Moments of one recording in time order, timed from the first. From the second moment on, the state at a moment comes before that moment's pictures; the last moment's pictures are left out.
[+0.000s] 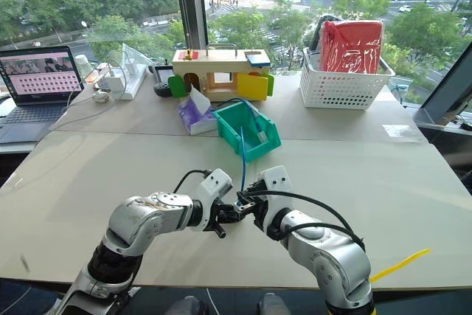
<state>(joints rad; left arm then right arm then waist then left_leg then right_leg) -0.49 0.30 -0.28 -0.34 -0.41 1.31 -0.47 -0.18 -0.20 0.11 -0.64 0.59 1.11 0.06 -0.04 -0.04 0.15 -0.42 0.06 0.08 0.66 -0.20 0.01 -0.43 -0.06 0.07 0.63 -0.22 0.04</state>
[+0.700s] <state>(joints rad) -0.23 0.42 -0.17 -0.43 -0.50 0.88 -0.67 -0.81 -0.38 -0.04 -0.04 0.47 0.85 0.30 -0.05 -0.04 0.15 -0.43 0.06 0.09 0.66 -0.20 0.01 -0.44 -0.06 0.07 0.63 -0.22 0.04</state>
